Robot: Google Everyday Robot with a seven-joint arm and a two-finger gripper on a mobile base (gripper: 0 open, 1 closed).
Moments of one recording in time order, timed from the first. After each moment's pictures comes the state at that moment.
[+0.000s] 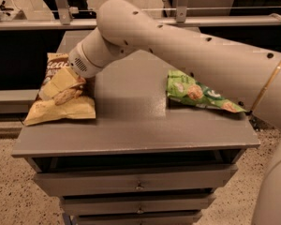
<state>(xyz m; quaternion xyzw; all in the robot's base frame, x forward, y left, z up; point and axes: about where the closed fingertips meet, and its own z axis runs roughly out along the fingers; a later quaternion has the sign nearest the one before) 0.598 0.192 0.875 -0.49 0.76 0.28 0.31</state>
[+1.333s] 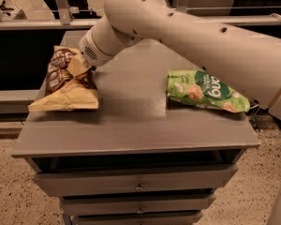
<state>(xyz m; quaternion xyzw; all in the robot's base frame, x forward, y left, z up) 0.619 0.158 0.898 -0.49 0.77 0.22 0.34</state>
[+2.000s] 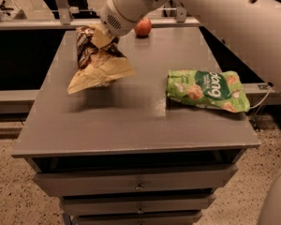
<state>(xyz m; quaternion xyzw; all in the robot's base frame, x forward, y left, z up) 0.652 0.094 0.960 -0.52 0.76 0.15 0.35</state>
